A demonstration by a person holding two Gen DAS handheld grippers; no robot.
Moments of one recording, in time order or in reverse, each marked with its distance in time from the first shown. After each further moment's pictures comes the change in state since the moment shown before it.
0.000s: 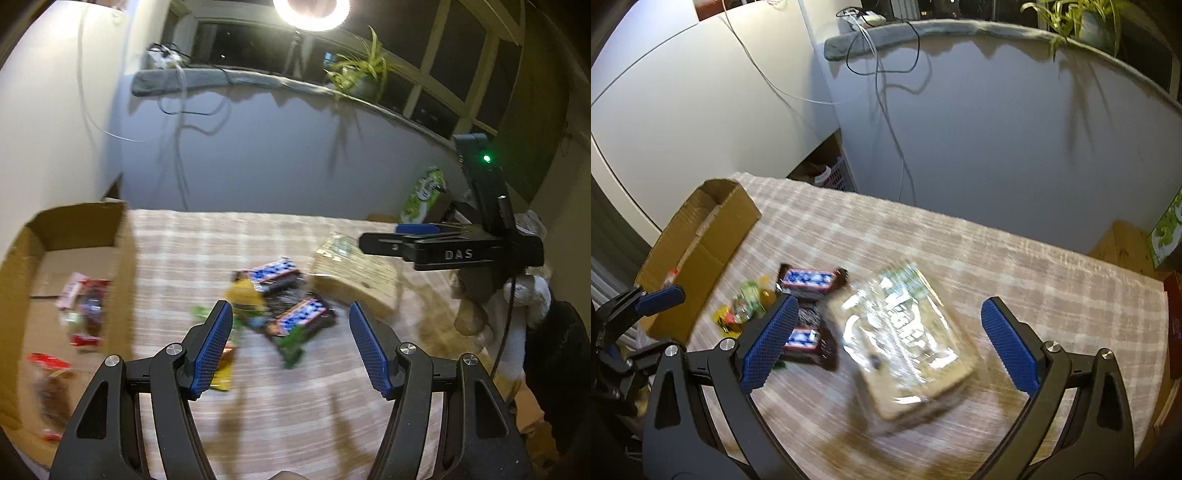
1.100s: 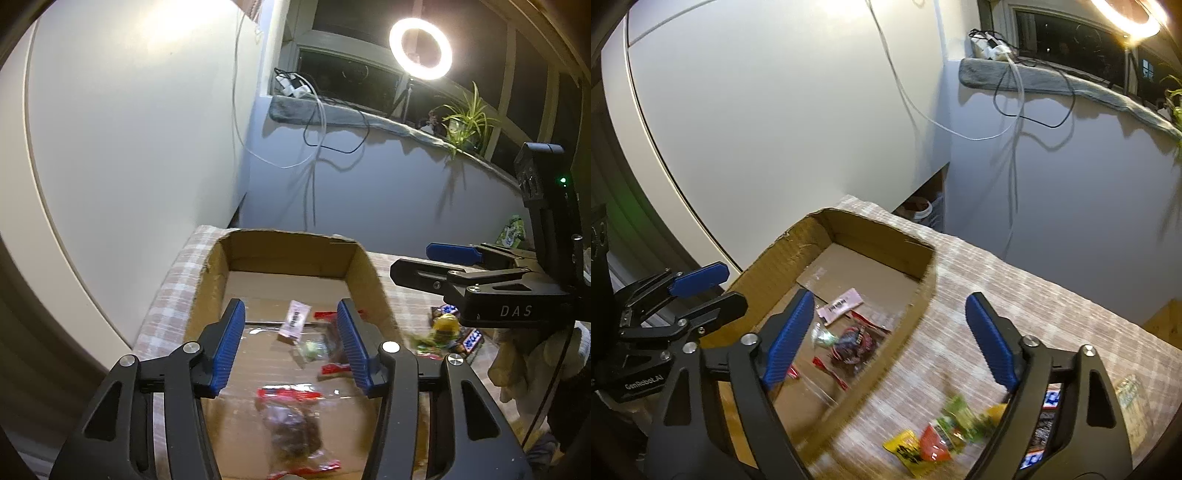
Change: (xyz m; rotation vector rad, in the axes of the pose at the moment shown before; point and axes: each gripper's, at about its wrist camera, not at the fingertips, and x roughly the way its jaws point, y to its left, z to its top) left arm -0.090 0.171 0.006 -0.116 -0.125 0.289; right arm 0.056 0.226 0.060 -0.178 -0.112 0.114
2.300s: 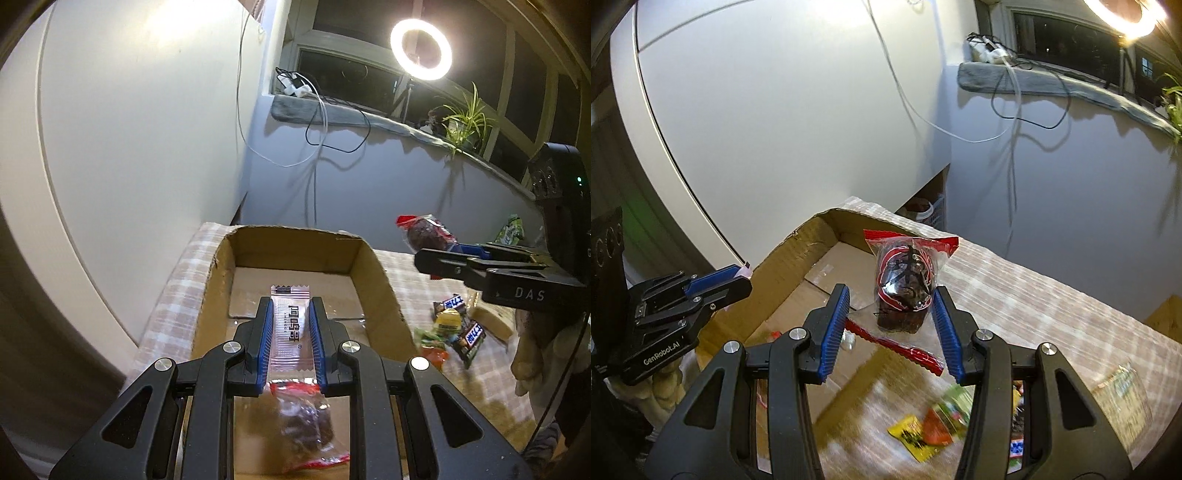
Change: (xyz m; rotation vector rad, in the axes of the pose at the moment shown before) left arm -0.001 0.013 -0.003 -0.006 0.004 0.000; right arm -0.003 0.009 0.001 0.001 0.010 0.032
